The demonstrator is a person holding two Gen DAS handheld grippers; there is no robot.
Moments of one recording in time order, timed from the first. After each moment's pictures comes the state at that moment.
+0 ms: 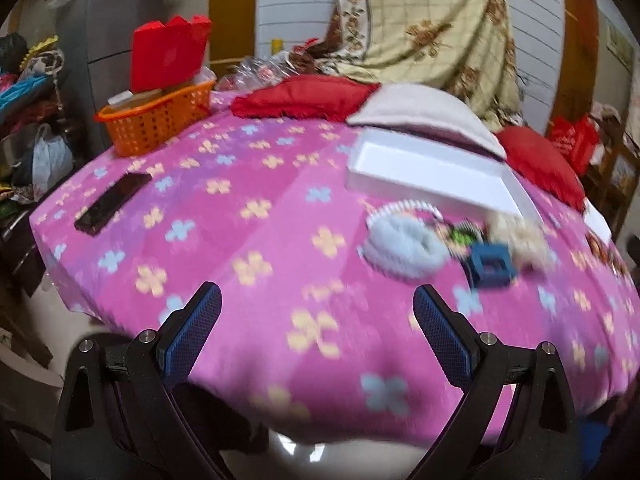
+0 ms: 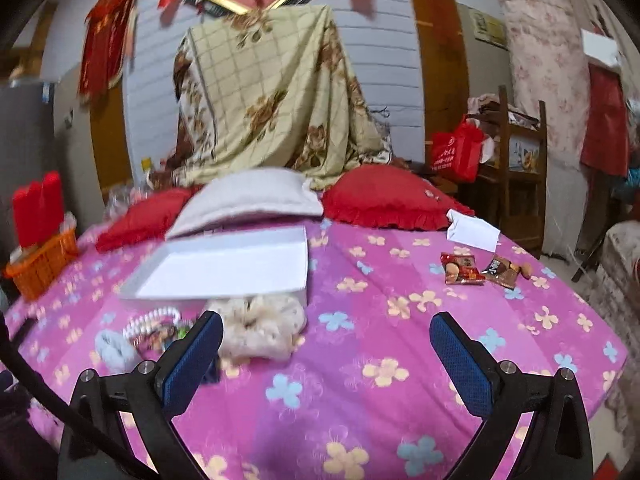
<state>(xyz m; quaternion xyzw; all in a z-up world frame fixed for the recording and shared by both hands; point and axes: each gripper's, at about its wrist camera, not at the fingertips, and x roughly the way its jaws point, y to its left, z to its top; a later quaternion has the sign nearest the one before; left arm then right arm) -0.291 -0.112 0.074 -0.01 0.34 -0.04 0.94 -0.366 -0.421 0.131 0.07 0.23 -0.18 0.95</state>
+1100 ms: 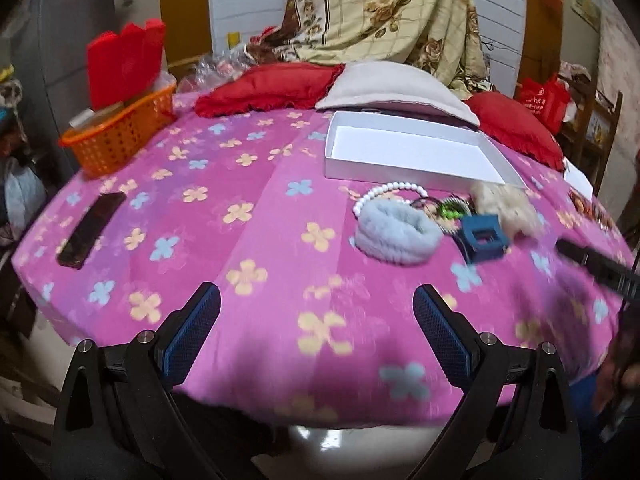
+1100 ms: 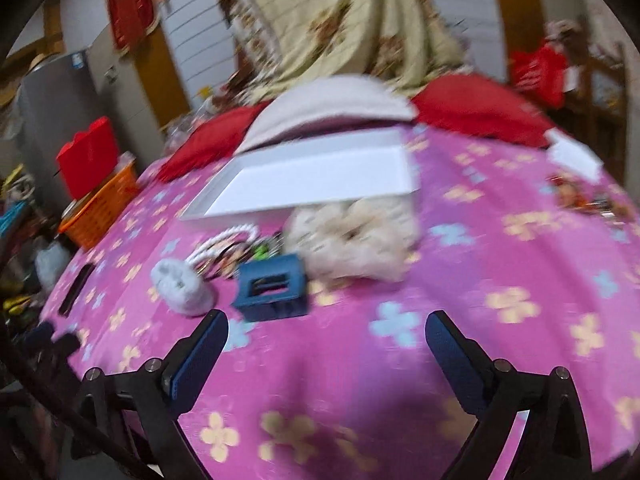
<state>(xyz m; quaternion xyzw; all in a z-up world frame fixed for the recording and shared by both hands) -0.255 -0.096 0.082 0.03 0.38 -0.10 0.92 -0.306 -0.394 0.077 0.14 0.37 0.01 0.92</state>
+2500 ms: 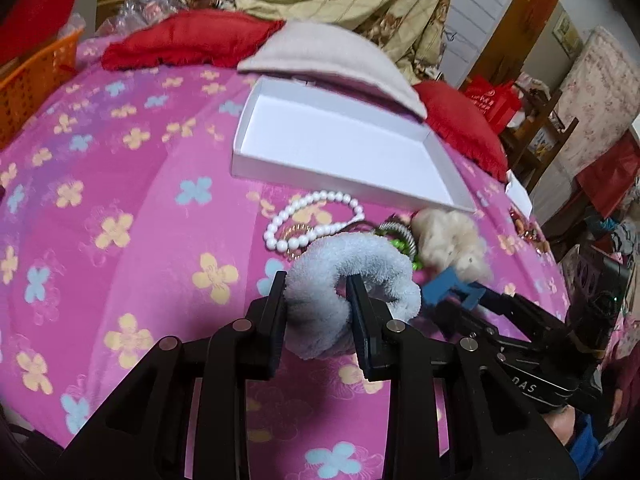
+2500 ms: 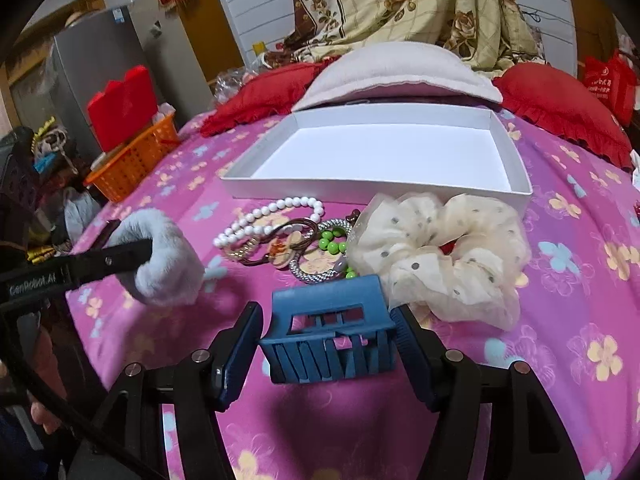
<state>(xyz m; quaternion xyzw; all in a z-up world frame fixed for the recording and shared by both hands) -0.168 -0.126 0.077 -0.05 0.45 -0.25 0.86 -0.261 -0.364 0.070 0.11 0.40 0.09 0.91</state>
